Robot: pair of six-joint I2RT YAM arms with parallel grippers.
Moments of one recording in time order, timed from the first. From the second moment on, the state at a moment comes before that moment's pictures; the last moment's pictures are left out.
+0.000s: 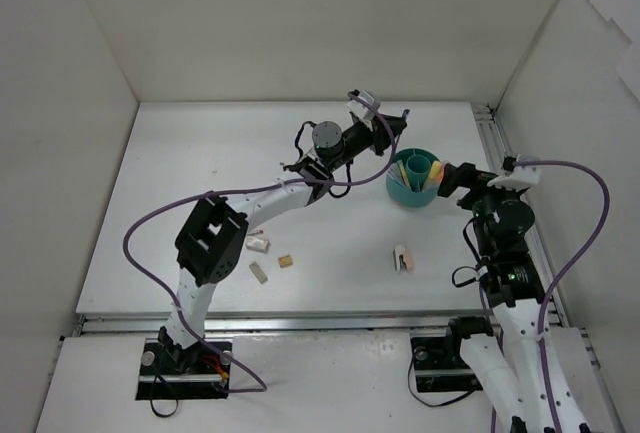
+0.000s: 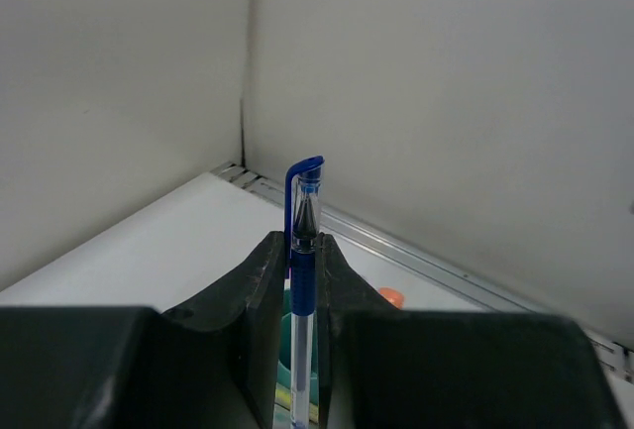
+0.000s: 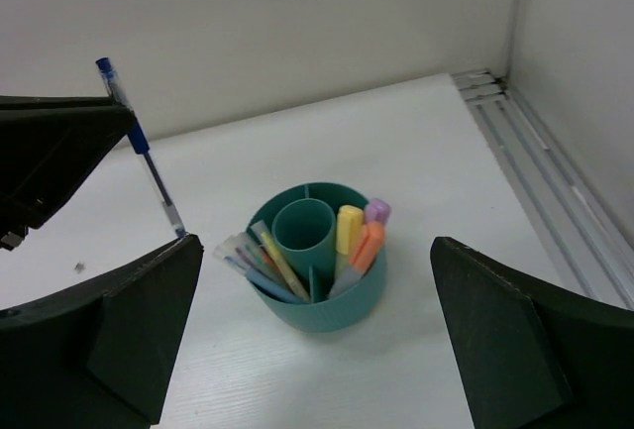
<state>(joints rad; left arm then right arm) -0.75 2.09 1.68 0.68 0.24 -0.22 0.07 0.58 0.62 -0.04 0.19 0.24</state>
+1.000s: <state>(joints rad) -0.79 1.91 1.49 0.67 0.39 -0.17 0.09 1.06 0.90 0.34 -0.35 0.32</state>
